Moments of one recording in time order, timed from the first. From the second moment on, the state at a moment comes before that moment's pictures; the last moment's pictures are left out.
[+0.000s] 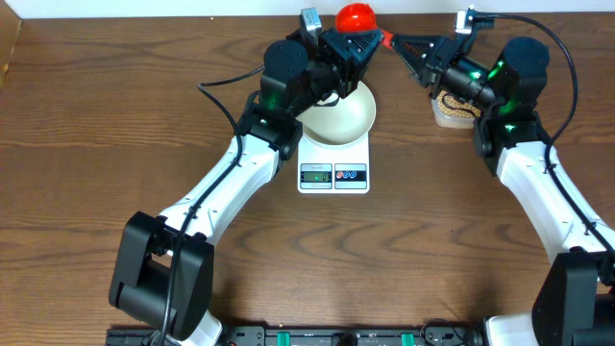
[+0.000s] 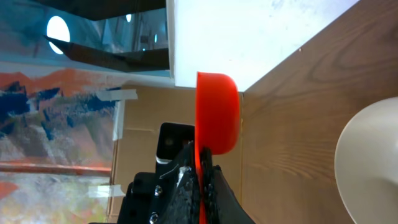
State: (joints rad) left arm -0.45 1.75 1.26 0.50 0.44 -1.59; right arm 0.10 1.61 1.12 0.47 -0.84 1.41
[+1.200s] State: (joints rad) left arm -0.01 1.74 1.26 -0.10 0.42 -0.78; right arm -0.11 1.61 1.42 -0.36 -0.67 0.70
